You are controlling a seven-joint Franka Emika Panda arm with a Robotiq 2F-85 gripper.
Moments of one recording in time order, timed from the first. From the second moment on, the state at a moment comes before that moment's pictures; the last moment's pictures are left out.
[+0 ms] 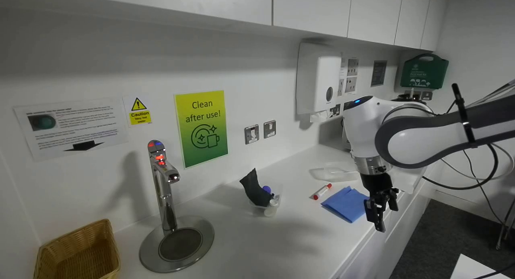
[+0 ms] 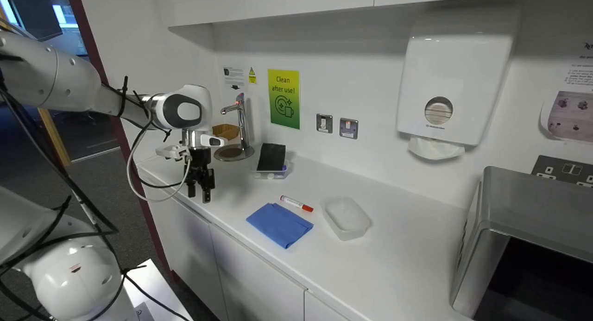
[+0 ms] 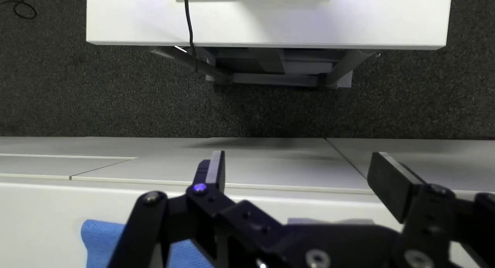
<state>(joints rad) 0.09 -0.46 0.25 -2.50 0.00 1.75 0.26</state>
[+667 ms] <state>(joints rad) 0.03 -0.41 0.20 -2.50 0.07 1.90 0.59</state>
